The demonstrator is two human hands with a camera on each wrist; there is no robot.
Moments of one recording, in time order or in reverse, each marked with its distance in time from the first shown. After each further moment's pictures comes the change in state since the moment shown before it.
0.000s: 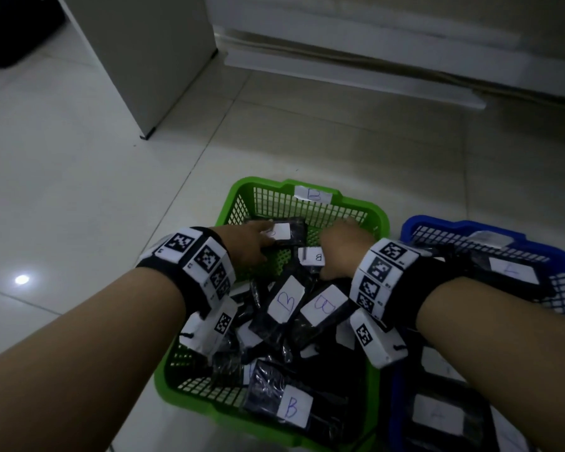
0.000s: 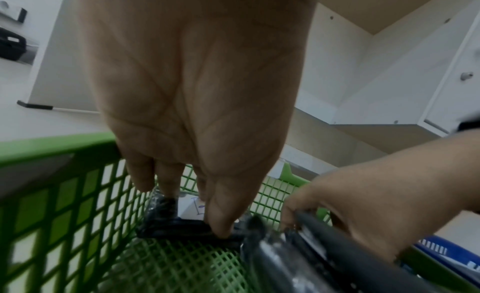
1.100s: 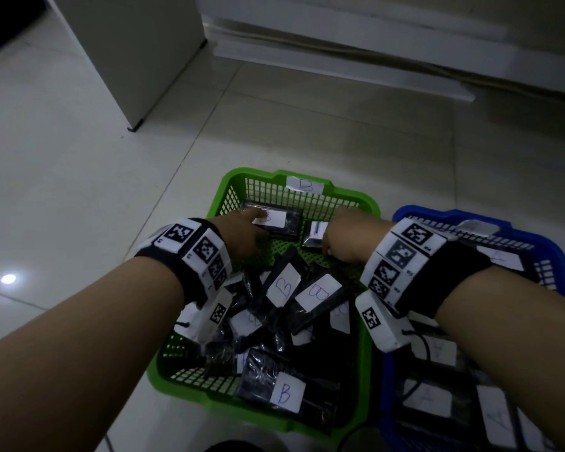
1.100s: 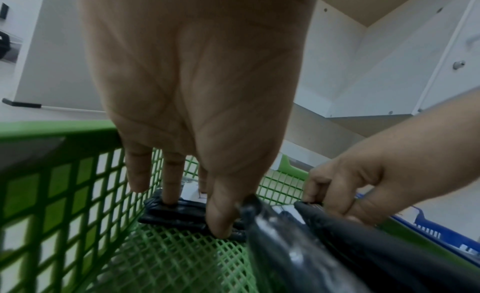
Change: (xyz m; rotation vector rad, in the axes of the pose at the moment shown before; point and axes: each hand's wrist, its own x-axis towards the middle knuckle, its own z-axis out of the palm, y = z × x) left_hand 0.006 0.000 0.008 -0.118 0.089 -0.019; right_hand 0.003 0.021 -0.005 -0.157 -0.149 -0.011
